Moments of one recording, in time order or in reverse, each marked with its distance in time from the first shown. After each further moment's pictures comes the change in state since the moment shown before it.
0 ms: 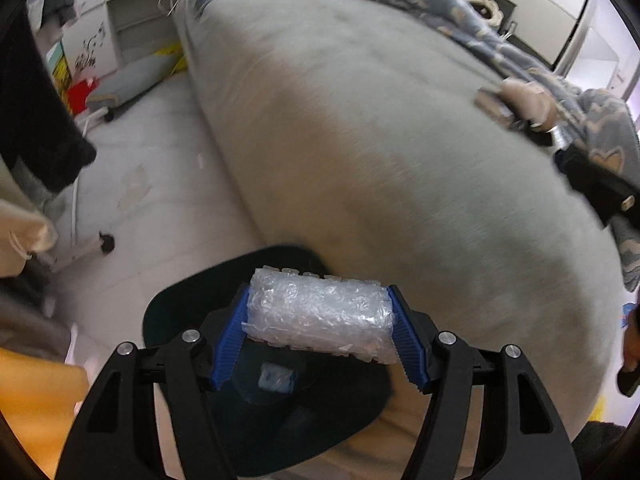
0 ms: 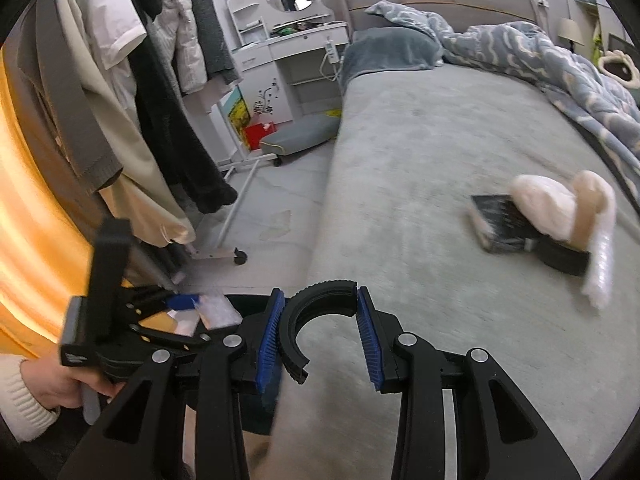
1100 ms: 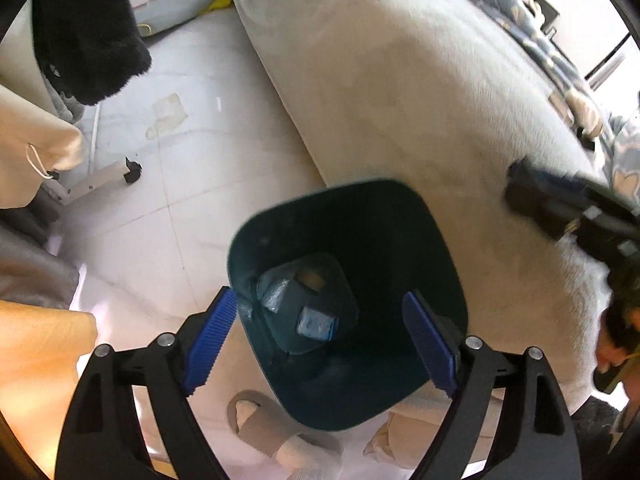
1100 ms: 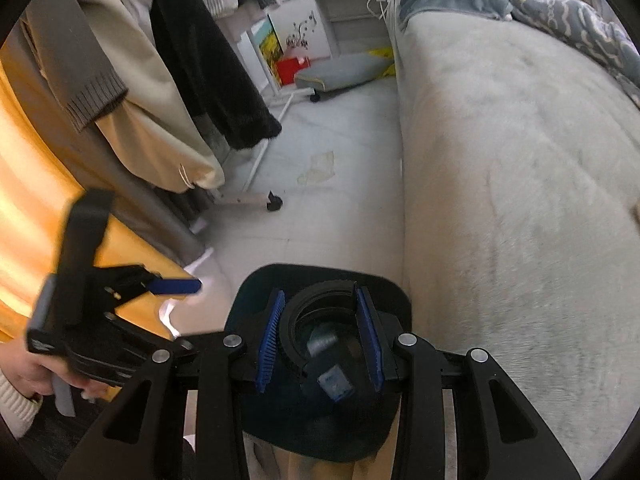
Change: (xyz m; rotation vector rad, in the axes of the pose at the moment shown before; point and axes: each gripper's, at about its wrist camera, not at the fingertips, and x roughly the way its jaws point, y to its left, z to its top) left arm -0.011 0.109 -0.034 -0.136 0.130 -0.028; right arm 0.120 0.085 -0.006 -0.060 0.250 0.047
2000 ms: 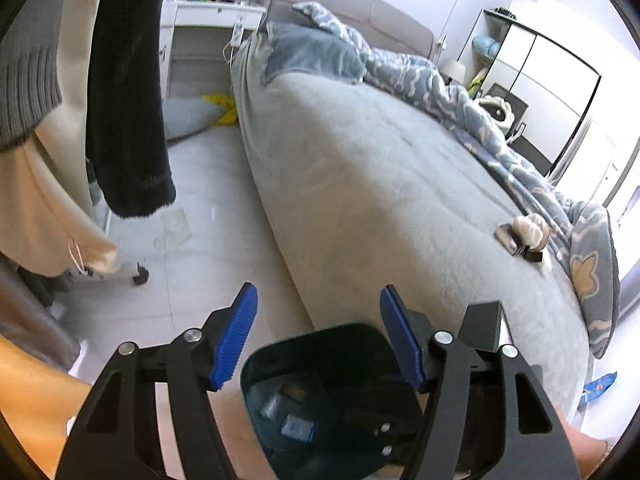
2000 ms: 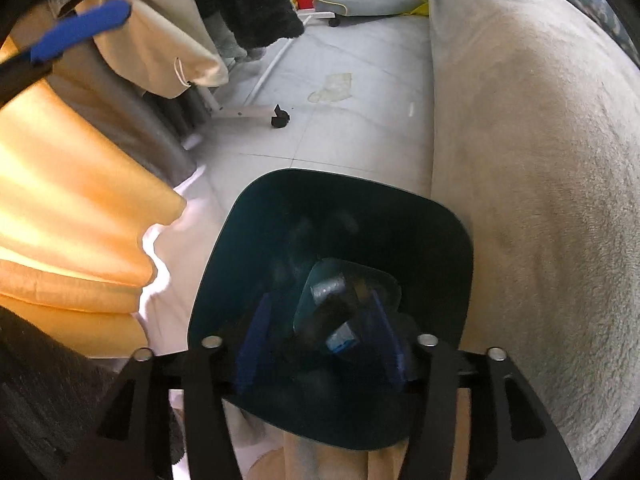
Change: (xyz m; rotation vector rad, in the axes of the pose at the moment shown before) left arm -0.098 0.004 0.031 -0.027 -0.451 -0.064; right arm 0.067 0.040 -0.032 -0.123 0.240 -0.043
